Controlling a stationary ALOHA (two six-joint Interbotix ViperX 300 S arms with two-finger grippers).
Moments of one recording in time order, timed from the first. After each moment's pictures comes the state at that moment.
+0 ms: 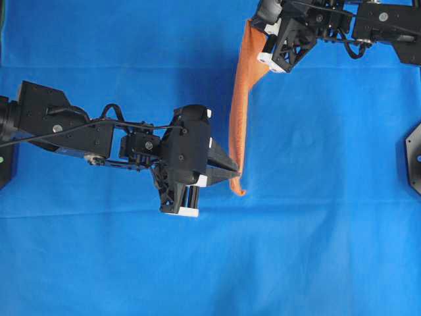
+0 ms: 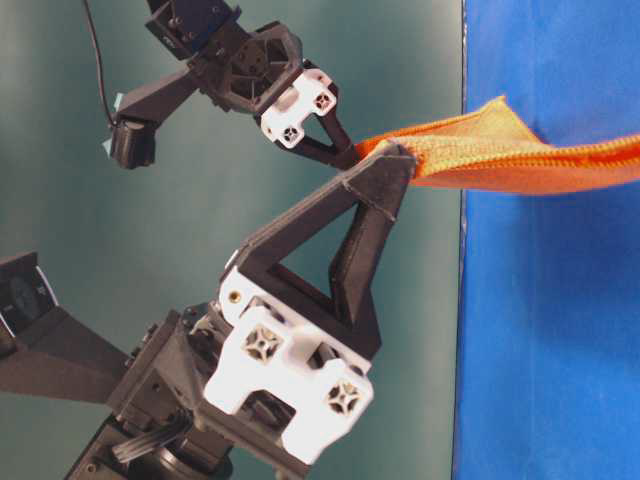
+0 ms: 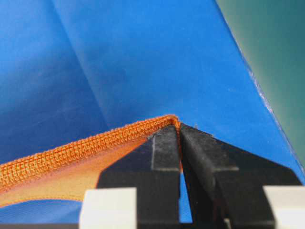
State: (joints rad) left arm -0.09 0.03 0.48 -0.03 0.01 0.11; right arm -0.46 -0.10 0.58 -0.49 0.23 0.37
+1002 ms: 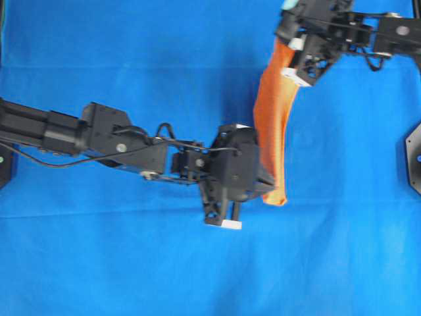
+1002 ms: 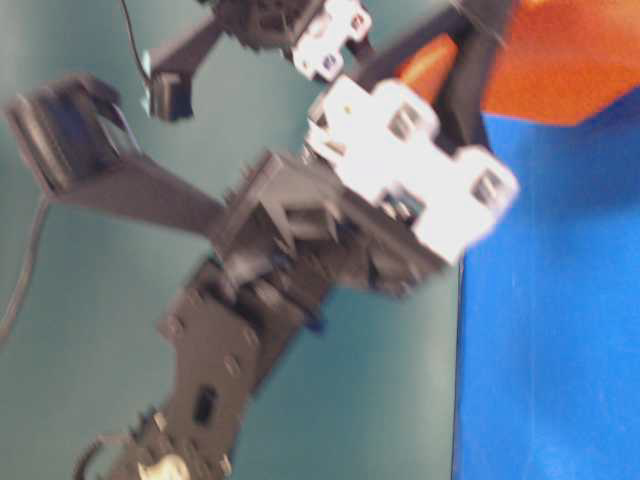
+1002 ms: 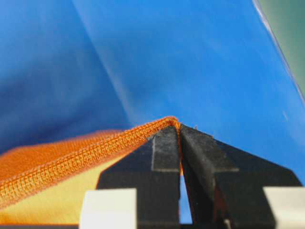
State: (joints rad) left arm -0.11 0.27 0.32 -0.03 -0.04 0.11; right arm -0.44 -0.14 0.67 -0.49 0.32 0.35
